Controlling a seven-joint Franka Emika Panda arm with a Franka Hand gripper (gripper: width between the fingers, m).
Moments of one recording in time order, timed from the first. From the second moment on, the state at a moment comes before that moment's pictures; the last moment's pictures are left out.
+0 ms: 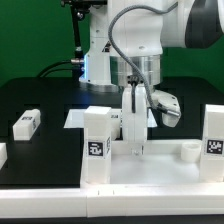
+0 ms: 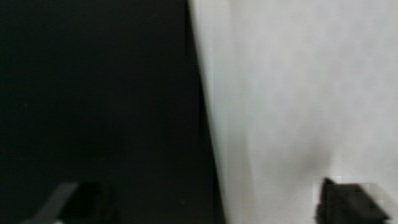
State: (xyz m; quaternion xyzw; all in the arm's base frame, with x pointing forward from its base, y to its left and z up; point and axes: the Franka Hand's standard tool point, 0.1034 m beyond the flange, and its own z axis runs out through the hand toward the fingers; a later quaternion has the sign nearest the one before) arm 0.510 0.026 0.011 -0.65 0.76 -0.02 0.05
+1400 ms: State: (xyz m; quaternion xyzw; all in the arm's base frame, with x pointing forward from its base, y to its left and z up) arm 0.492 -0.024 0.015 -0.86 0.50 -0.02 0.03
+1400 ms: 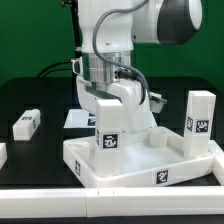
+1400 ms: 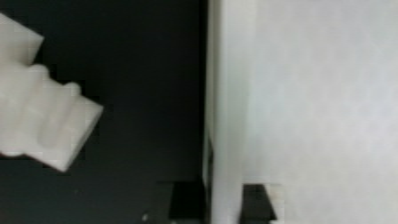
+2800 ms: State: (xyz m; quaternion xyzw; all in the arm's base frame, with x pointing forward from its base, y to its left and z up) arm 0.552 -0.017 0.056 -1.00 0.01 0.06 0.01
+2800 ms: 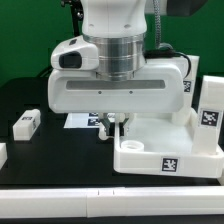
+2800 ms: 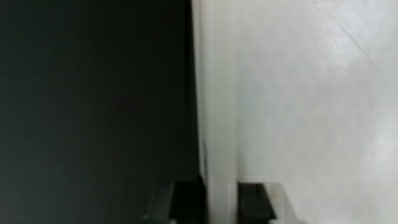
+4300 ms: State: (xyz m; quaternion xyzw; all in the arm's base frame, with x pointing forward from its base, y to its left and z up) arm 0.608 -0.014 0.053 -0.76 -0.65 0.04 -0.04
